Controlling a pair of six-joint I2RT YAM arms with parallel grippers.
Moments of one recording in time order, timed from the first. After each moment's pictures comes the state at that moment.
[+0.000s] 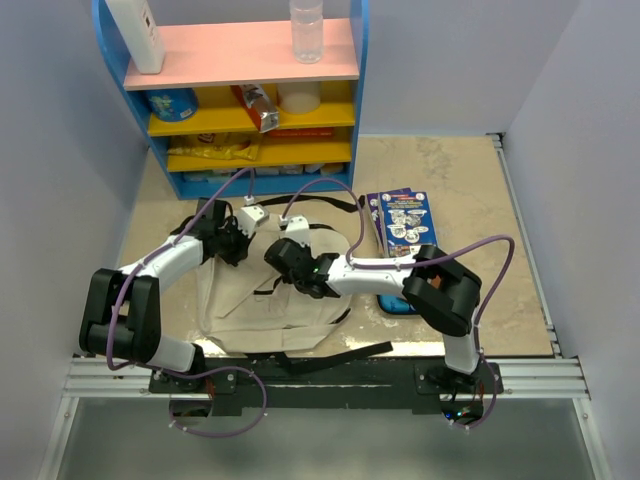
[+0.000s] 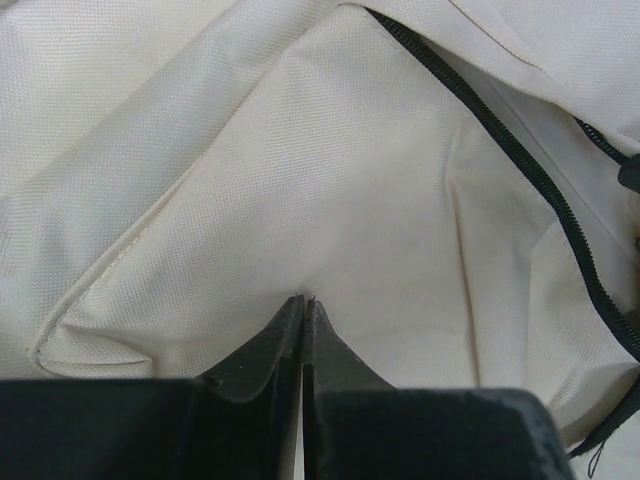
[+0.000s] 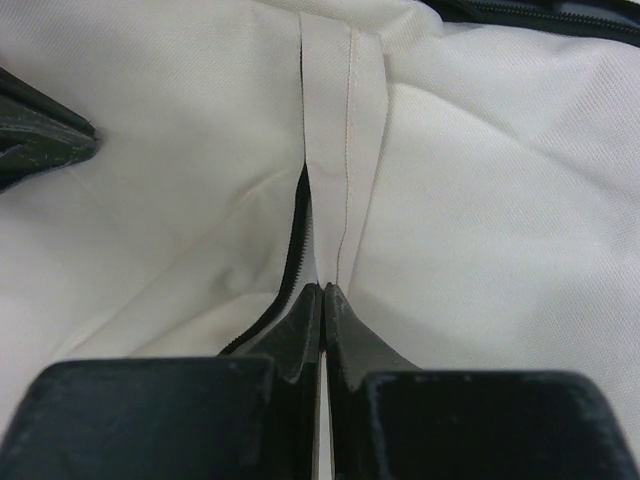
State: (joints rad) left arm -0.17 1.46 0.77 -0.30 0.31 0.48; right arm 1.11 1.94 1.27 -0.16 0.56 0.70
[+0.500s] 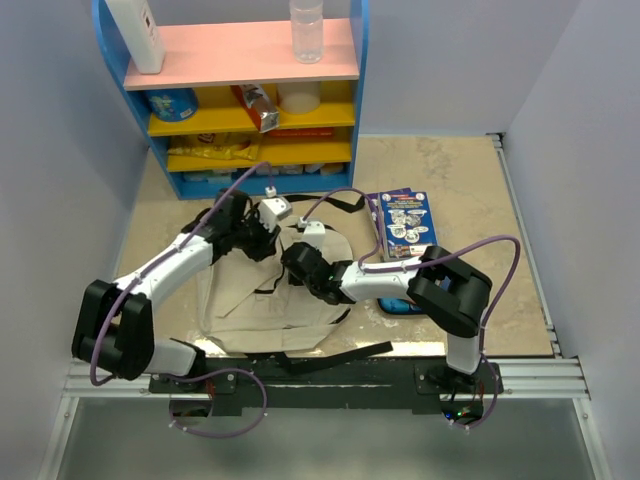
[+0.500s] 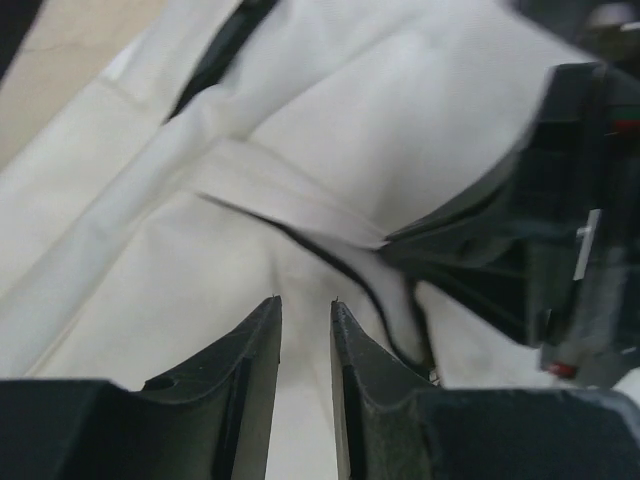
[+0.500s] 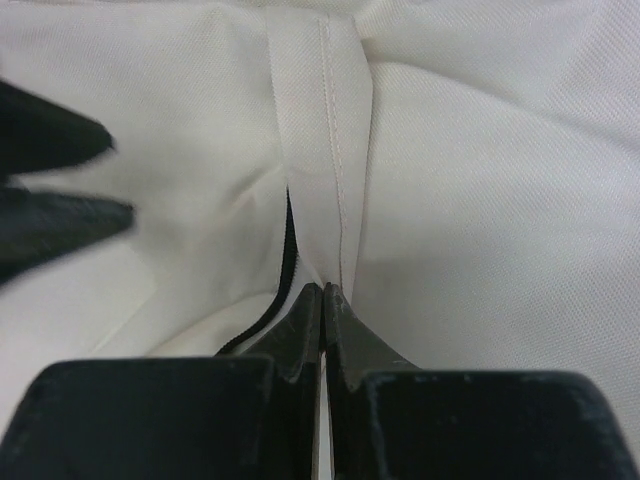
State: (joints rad) left arm -0.31 1.38 0.87 -0.36 0.39 0.36; right arm 1.08 1.89 1.08 0.07 0.50 0.80
